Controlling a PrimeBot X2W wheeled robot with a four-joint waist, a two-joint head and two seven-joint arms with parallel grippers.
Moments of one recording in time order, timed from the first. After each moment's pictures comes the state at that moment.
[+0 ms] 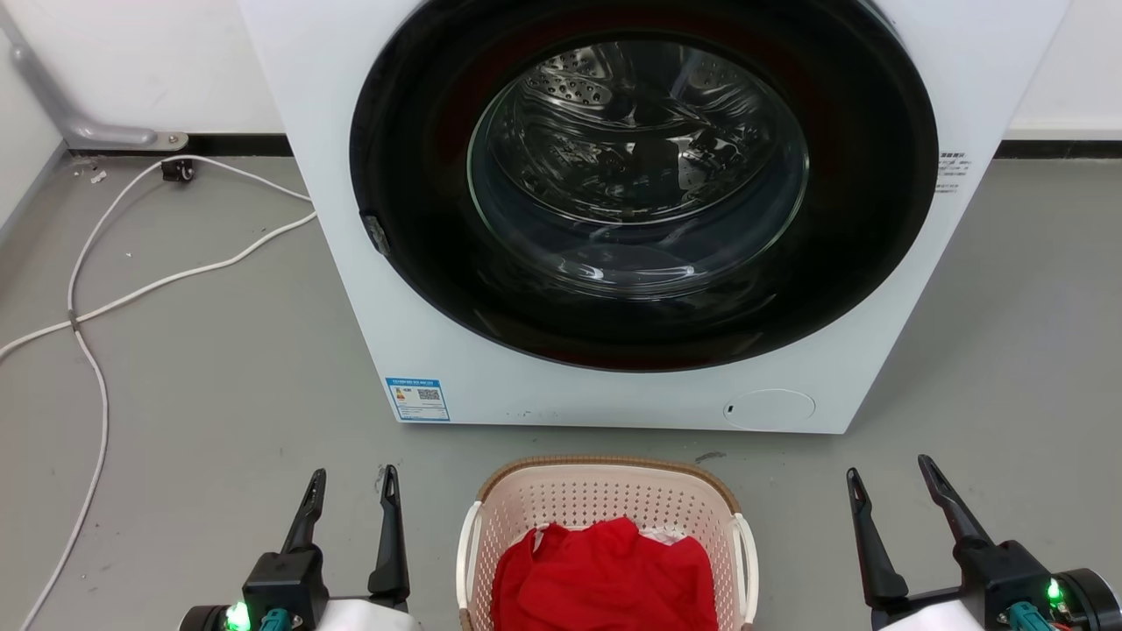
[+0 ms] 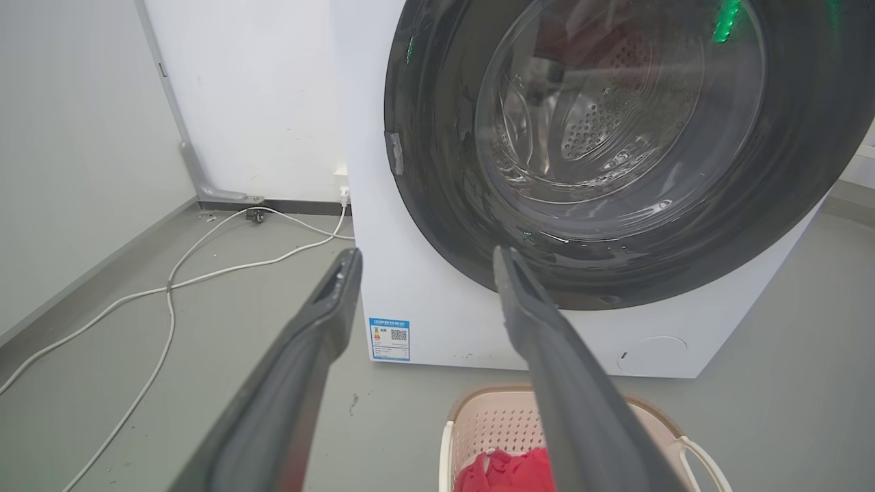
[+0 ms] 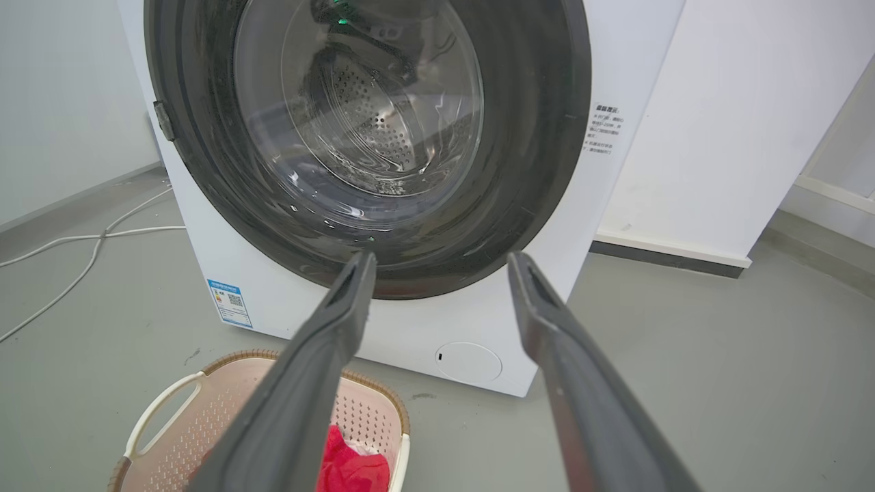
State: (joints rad) left arm 0.07 0.05 -0.08 0.13 -0.11 0.05 -0.26; right arm 0.10 -0.05 0.00 0.10 -0.08 0.13 -0.26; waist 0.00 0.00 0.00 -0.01
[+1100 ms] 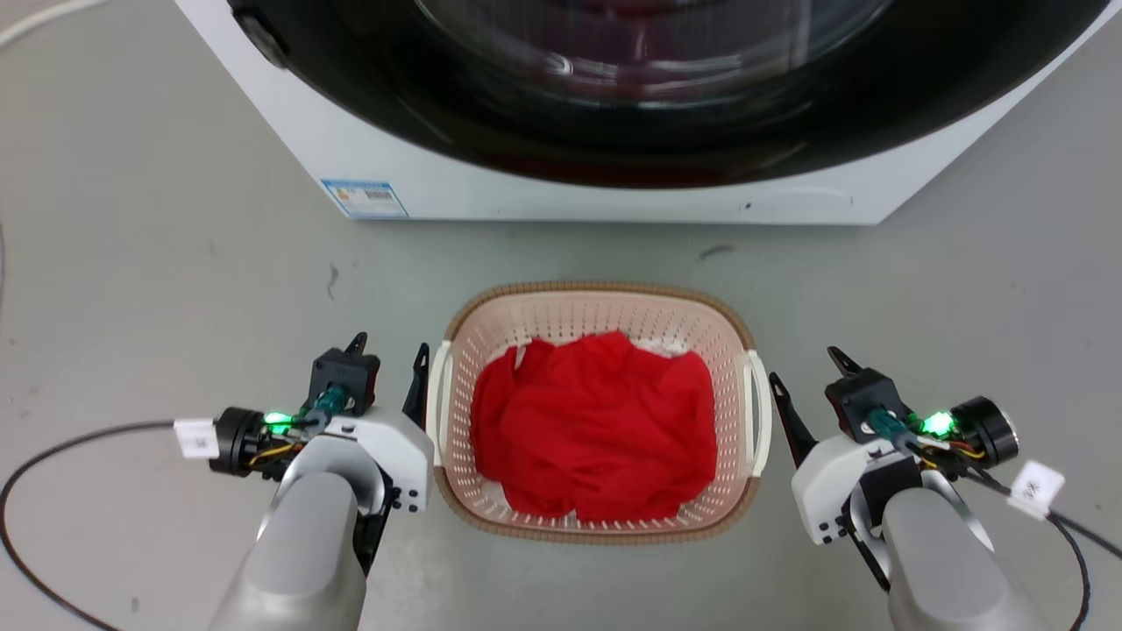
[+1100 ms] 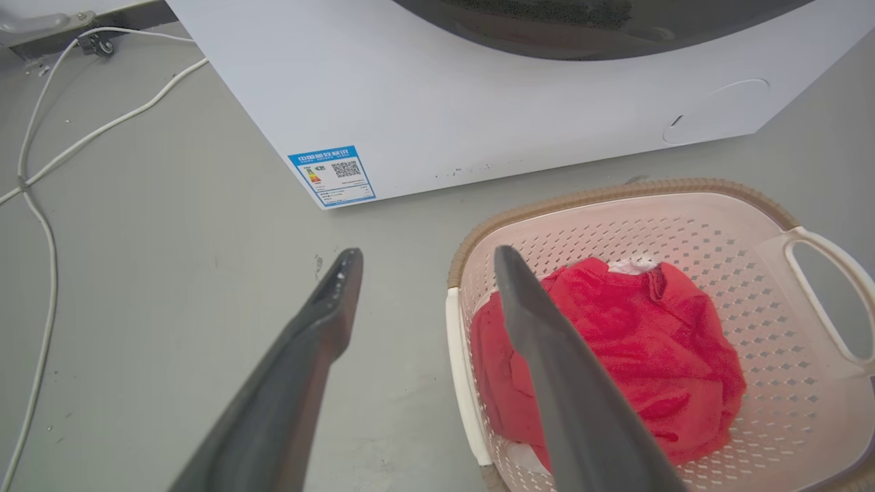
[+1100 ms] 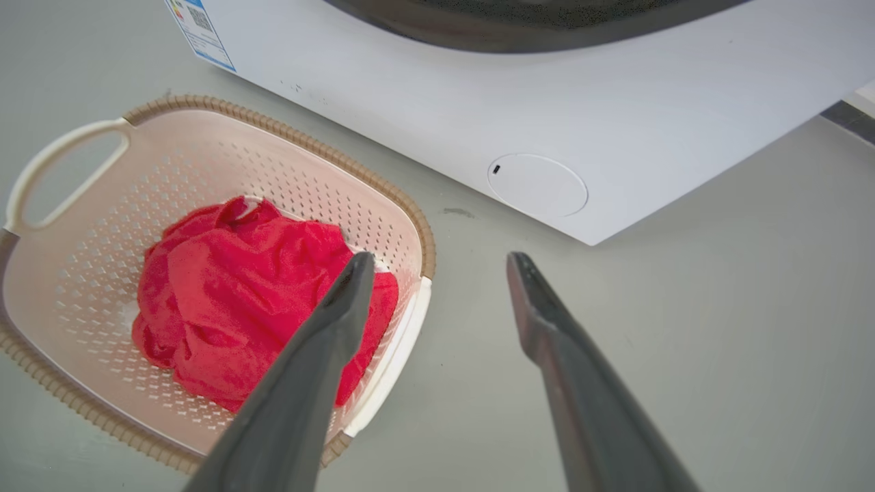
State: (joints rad) left arm -0.52 0.09 -0.11 0.83 0.00 -0.07 -0.26; right arm -0.45 -0.05 0.08 0.77 -0.27 0.13 -0.26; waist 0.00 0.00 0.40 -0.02
